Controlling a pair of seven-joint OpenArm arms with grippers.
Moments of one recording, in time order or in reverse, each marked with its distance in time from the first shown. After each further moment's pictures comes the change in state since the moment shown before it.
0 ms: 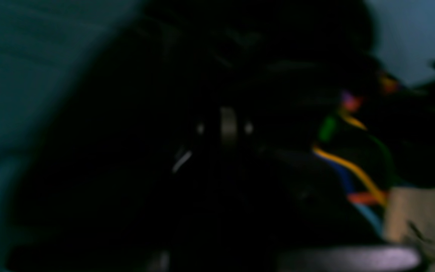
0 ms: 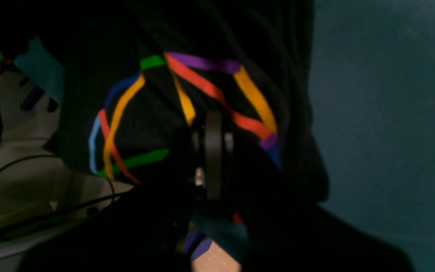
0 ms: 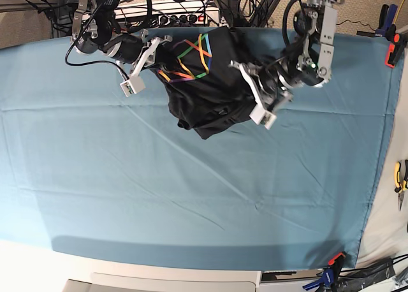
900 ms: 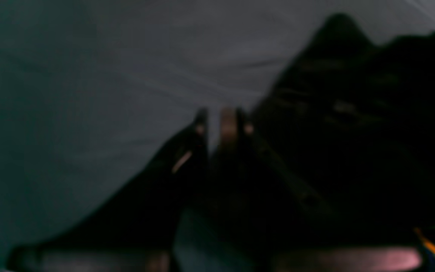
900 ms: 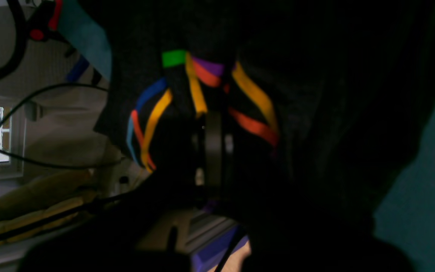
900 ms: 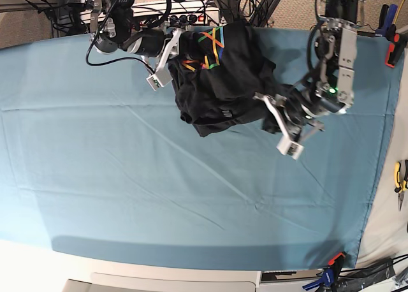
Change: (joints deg) left arm -7.5 -6.6 -2.6 -0.2 2.2 2.2 0.5; right arm -0.5 -2.1 -7.4 -0.1 3.0 -0.2 -3.9
